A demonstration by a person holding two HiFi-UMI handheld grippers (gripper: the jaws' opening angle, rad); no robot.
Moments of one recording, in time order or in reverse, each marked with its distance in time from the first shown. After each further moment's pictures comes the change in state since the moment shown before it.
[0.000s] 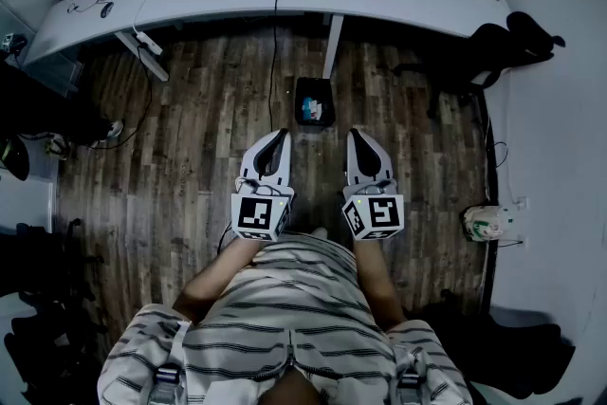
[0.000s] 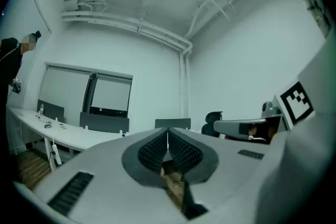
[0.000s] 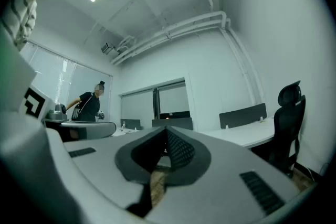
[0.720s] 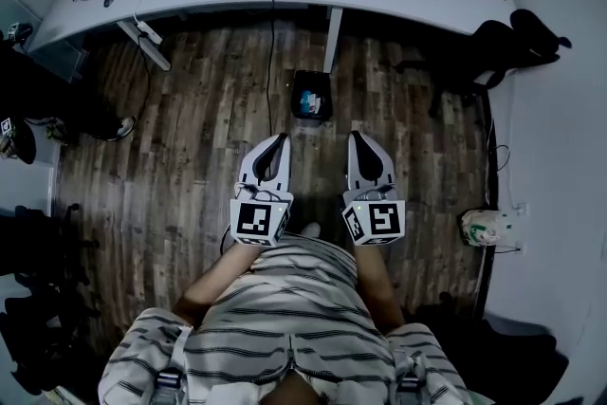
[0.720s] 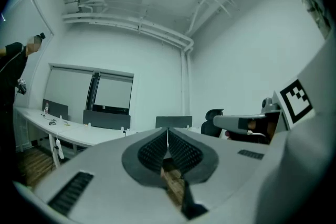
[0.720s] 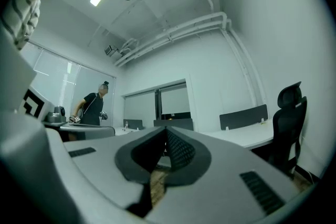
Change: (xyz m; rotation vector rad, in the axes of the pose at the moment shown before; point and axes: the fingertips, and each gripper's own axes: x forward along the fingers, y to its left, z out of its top) left arm -0.001 -0.054 -0.014 0.000 0.022 0.047; right arm -0.036 -0.038 0.003 -0.012 -0.012 0.040
